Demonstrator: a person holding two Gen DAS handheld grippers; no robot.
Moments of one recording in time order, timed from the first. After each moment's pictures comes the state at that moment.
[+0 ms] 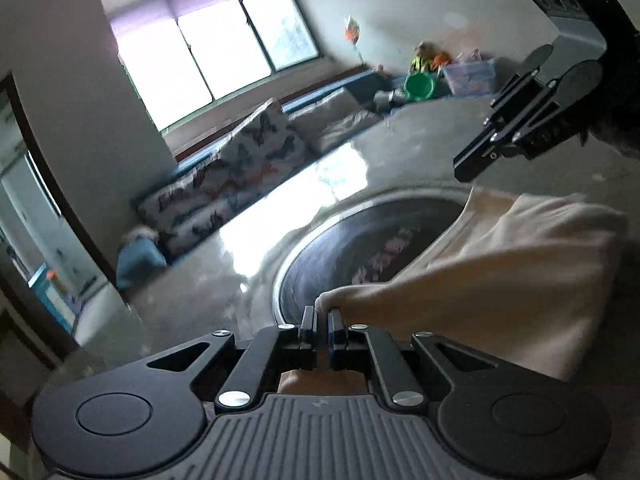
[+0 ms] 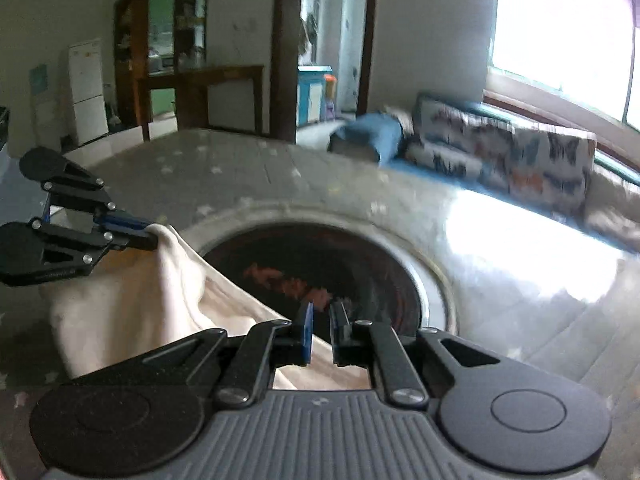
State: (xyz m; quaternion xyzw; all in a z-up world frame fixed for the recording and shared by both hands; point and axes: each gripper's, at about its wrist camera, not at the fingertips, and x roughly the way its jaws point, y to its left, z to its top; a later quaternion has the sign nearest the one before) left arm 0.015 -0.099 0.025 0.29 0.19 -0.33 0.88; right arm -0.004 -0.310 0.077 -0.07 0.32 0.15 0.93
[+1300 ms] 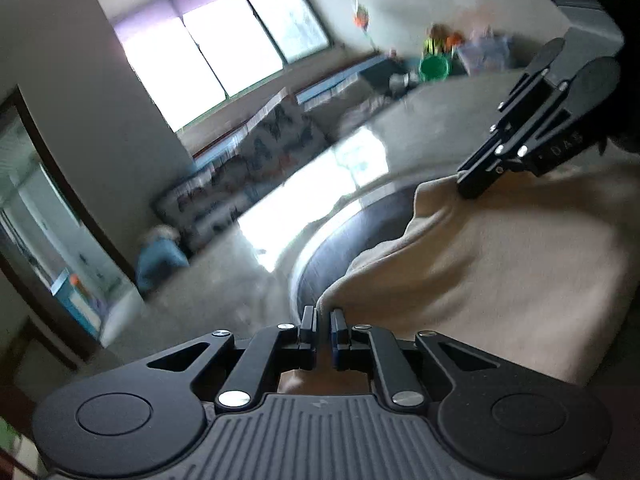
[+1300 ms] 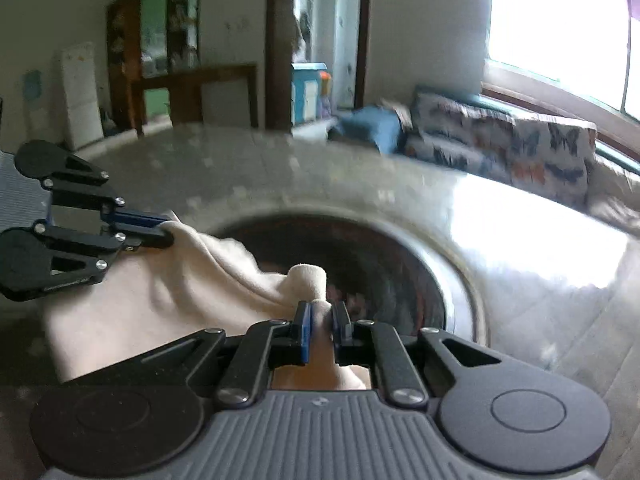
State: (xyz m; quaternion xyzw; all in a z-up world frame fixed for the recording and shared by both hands) left arm 0.029 -0.123 0.008 0.32 0.20 -0.29 0.88; right arm 0.015 -0.295 0.035 -0.06 0.32 0.14 0.94
